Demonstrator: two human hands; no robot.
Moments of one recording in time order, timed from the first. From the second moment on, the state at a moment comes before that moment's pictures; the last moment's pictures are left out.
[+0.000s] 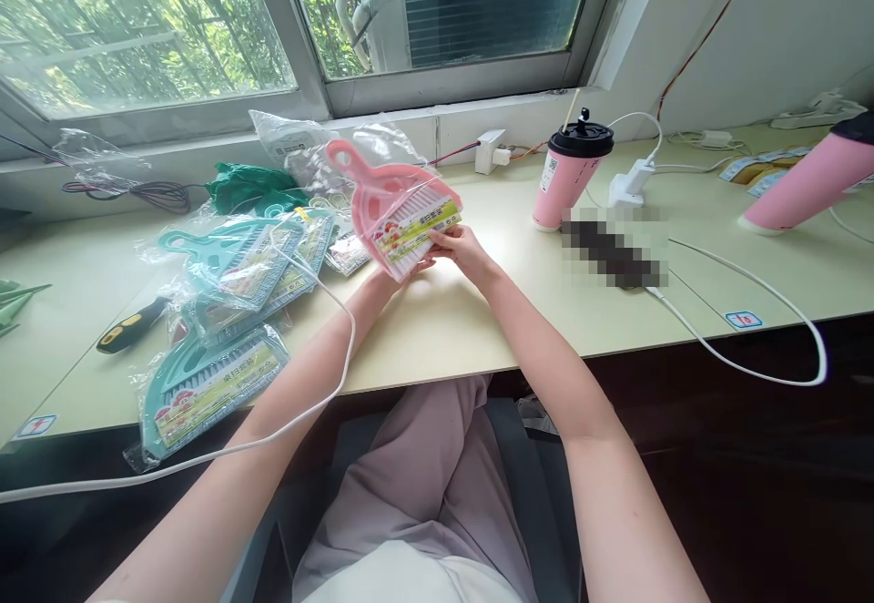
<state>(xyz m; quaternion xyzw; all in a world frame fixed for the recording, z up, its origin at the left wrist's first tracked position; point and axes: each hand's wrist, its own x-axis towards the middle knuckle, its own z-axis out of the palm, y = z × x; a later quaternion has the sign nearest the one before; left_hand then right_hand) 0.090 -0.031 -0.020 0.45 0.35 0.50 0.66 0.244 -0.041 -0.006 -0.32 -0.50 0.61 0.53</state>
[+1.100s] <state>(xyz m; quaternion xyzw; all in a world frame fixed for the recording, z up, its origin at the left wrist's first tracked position) 0.079 -0.028 -0.012 0.59 0.42 0.60 0.34 0.262 -0.023 -0.008 -0.42 -0.38 0.51 0.65</state>
